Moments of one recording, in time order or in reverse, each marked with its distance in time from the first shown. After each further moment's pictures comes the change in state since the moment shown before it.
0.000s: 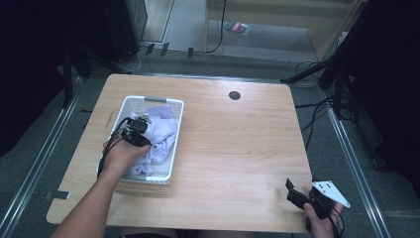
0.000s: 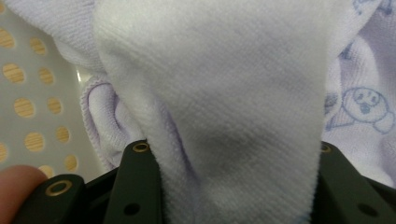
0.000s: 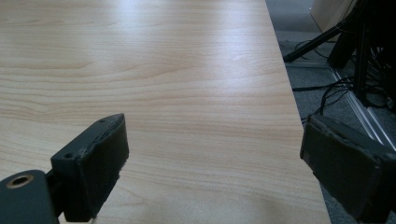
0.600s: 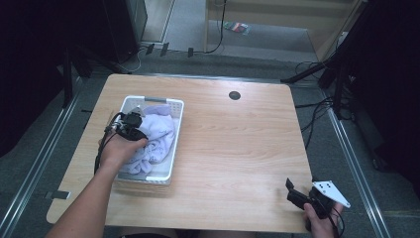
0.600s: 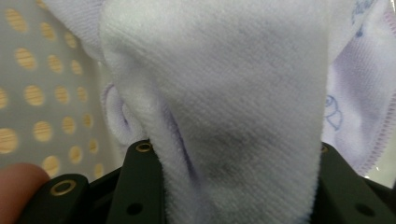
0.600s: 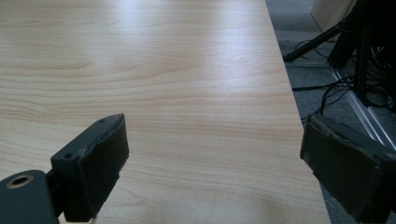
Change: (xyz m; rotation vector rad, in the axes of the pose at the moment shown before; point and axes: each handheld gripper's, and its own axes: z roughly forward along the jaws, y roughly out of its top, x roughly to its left) left arm 0.015 0.006 -0.018 0.006 -0.058 -0.099; right arm 0.000 0.000 0.000 0.001 0.001 0.004
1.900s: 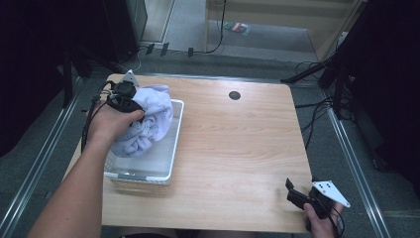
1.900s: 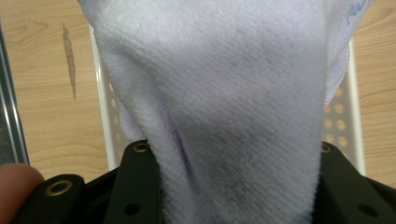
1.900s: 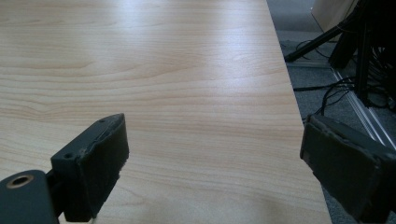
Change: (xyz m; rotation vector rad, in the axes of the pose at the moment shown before) left arm -0.003 0.039 -0.107 -0.058 -0.016 -0.038; right arm 0.000 0.000 0.000 0.000 0.004 -0.008
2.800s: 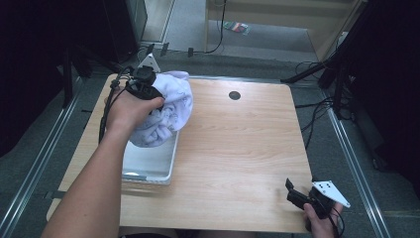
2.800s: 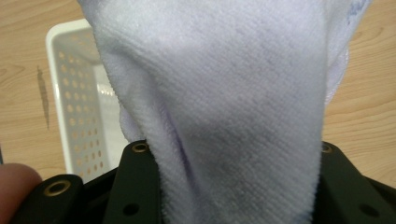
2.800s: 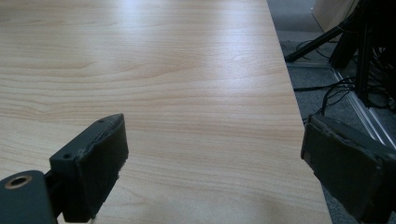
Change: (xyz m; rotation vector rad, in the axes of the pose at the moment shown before) left arm -0.056 0.028 -0.036 -0.054 -0.033 0.050; right arm 0.000 0.000 0.000 -0.001 0.001 0.001
